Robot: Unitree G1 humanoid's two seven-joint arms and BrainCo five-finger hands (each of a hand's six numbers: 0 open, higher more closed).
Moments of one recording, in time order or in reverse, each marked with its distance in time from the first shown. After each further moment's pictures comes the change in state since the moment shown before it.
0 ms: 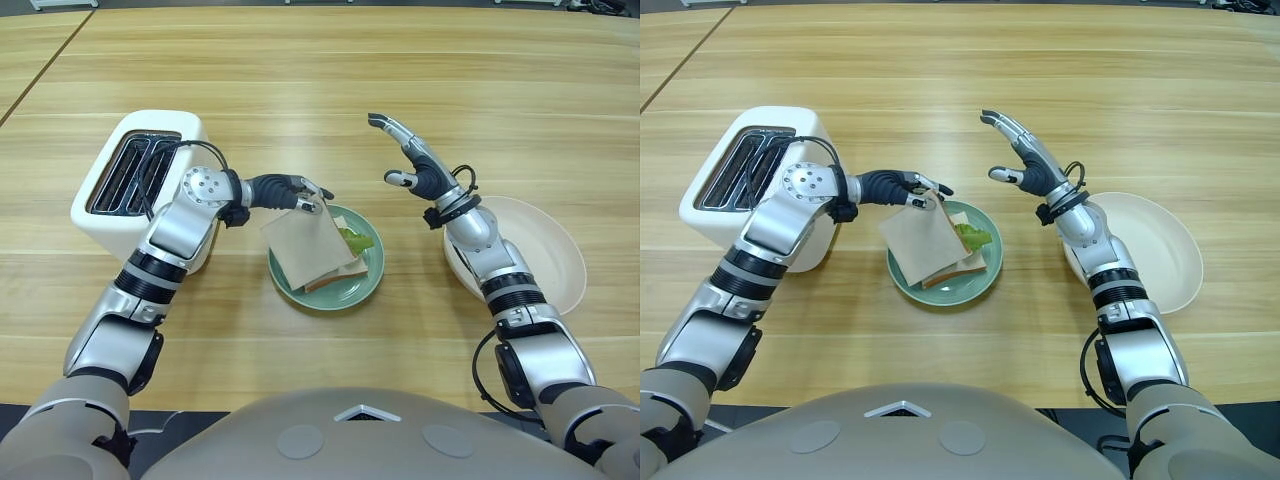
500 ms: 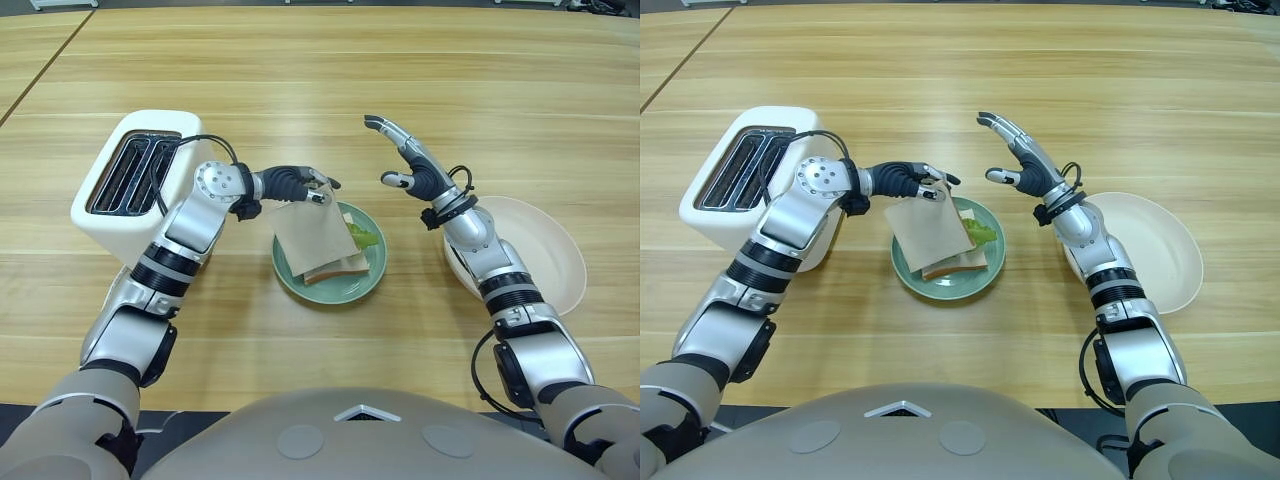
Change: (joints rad) left arm -0.049 -0.081 -0.006 0.041 0.042 -0.021 0.046; right arm -0.005 0.006 0.009 0.007 0.000 0.000 0.000
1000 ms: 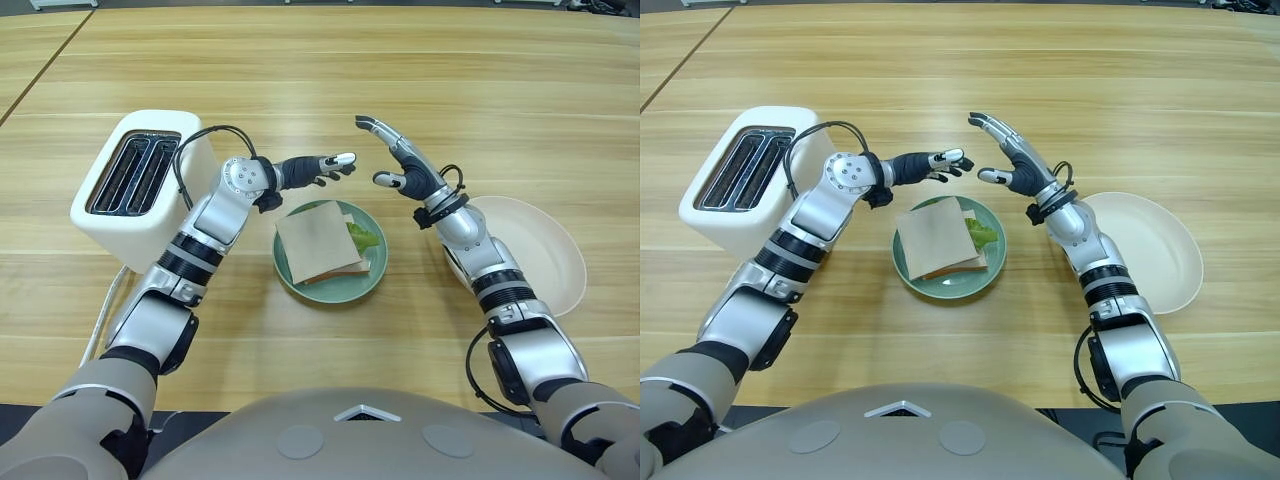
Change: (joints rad) left arm -0.071 -0.085 -0.017 0.139 0.103 -0.101 0.126; right arm -0.021 0.027 0.021 0.019 -0.004 0.000 0.000
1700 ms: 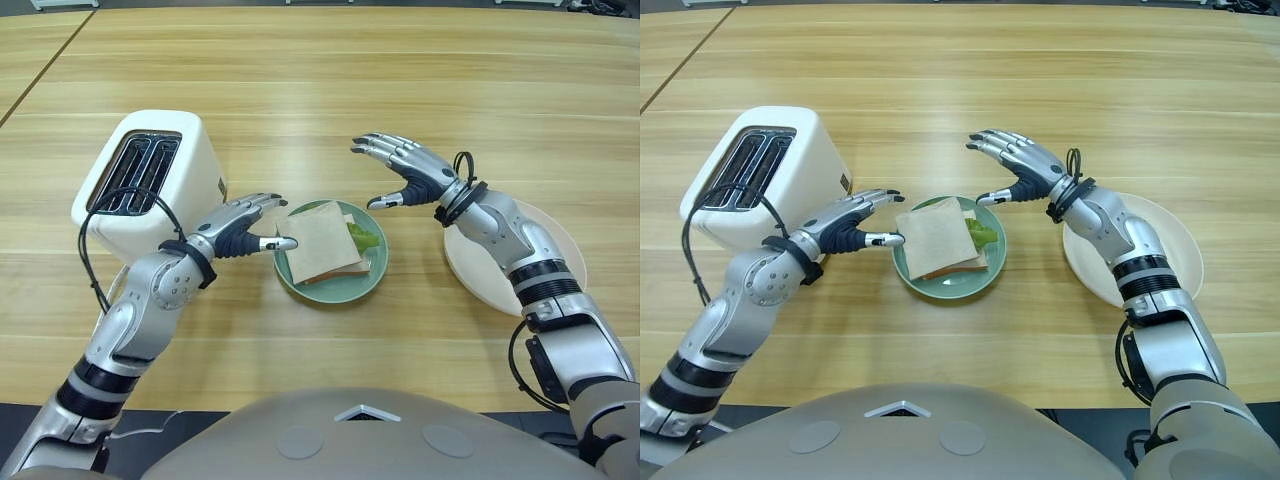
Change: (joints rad) left arm 0.711 0.349 0.146 -0.717 0.528 -0.191 0.311; right arm -0.005 -0.208 0.097 -0.161 -0.328 0.048 -0.004
